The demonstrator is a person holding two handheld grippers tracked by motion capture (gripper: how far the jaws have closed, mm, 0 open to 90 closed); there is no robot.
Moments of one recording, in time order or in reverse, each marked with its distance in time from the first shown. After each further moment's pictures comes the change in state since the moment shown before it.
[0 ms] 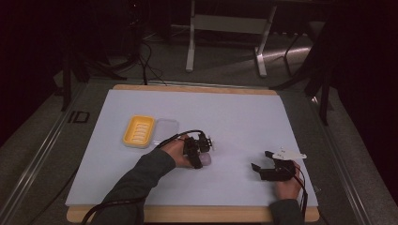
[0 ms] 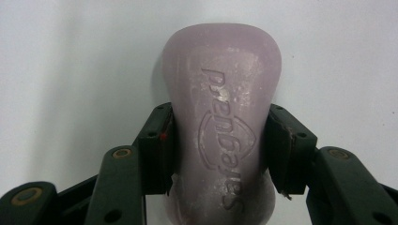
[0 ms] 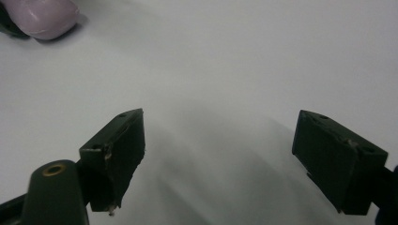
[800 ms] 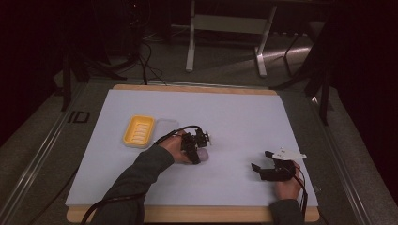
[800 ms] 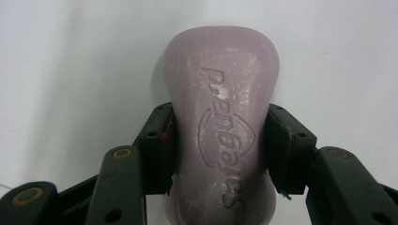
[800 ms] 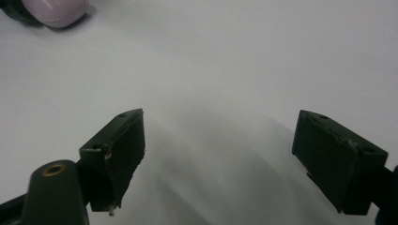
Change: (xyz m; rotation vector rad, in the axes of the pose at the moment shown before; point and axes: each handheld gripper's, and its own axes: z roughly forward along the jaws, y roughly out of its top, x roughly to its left) left arm 0.017 -0.006 -0.004 0.005 0.007 -0.055; right arm 0.000 0.000 0.000 0.001 0.000 0.001
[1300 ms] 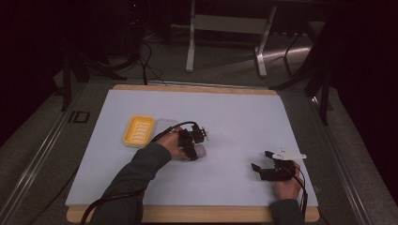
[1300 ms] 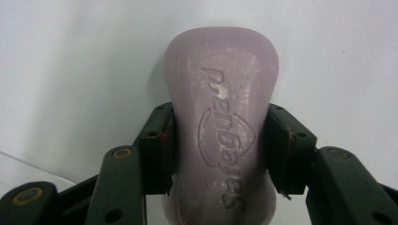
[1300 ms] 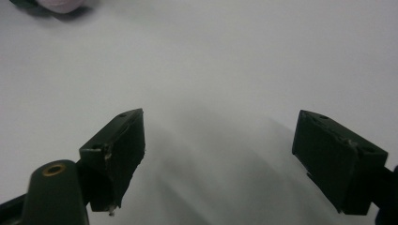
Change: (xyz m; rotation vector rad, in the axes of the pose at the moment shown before) left arm 0.012 -0.005 -0.008 -0.016 0.003 -0.049; right arm 0.000 0.000 0.000 -0.001 -0.001 0.000
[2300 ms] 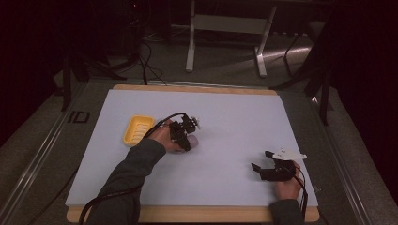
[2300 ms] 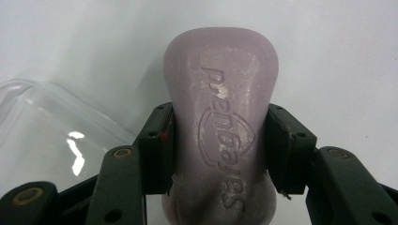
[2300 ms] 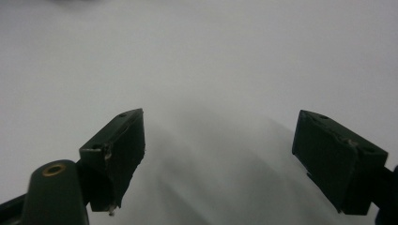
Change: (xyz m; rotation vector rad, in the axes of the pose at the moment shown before) left arm 0.025 -0.017 -0.019 -0.018 0.059 -0.162; right arm 0.000 0.000 0.000 -0.004 0.000 0.001
